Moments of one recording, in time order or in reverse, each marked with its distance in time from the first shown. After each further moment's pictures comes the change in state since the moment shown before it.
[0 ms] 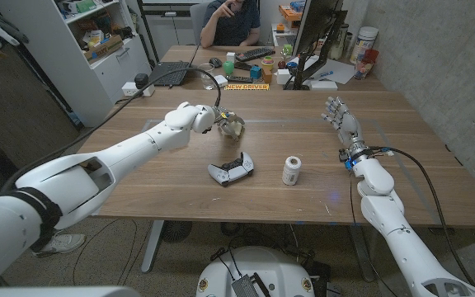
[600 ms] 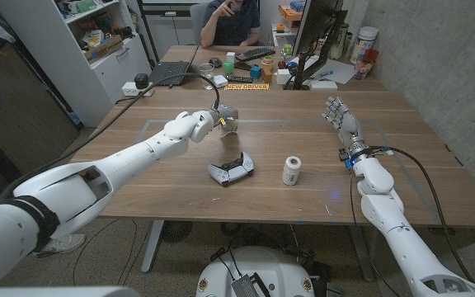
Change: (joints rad) left arm 0.058 0.021 -0.015 -0.017 0.052 0.008 0.248; left_hand 0.336 0.063 0.139 -0.019 -0.082 0.700 0.130 0.141 0.007 0.635 -0.026 0.164 0.069 0.787 -0.165 0.231 0.110 0.395 -0.275 0.326 0.036; right arm 0.020 -0.002 -0.003 0.027 -0.001 0.002 0.004; right_hand 0.000 0.000 -0.004 0.004 0.000 0.000 0.000 0.000 0.000 0.000 0.000 0.000 0.000 0.000 0.000 0.000 0.000 0.000 0.000 0.000 0.000
